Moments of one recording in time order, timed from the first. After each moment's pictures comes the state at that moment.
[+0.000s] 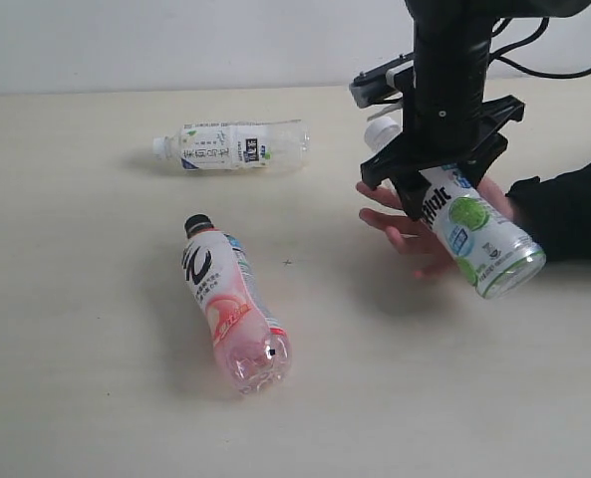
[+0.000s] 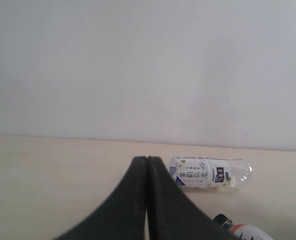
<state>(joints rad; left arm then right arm) -0.04 0.01 0.00 -0.03 0.04 -0.11 0.44 2.04 -1.56 -0.16 1.22 0.09</state>
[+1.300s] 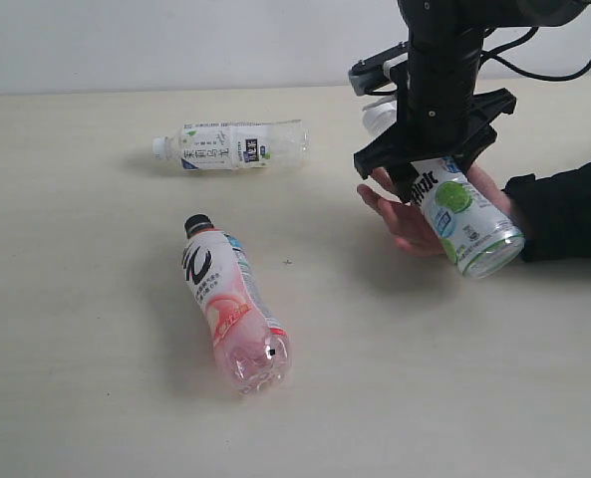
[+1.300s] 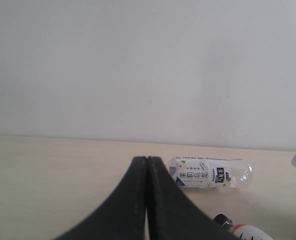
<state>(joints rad) -0.04 0.01 0.00 -0.03 0.04 -0.11 0.44 2.06 -1.56 -0.23 1.08 0.18</state>
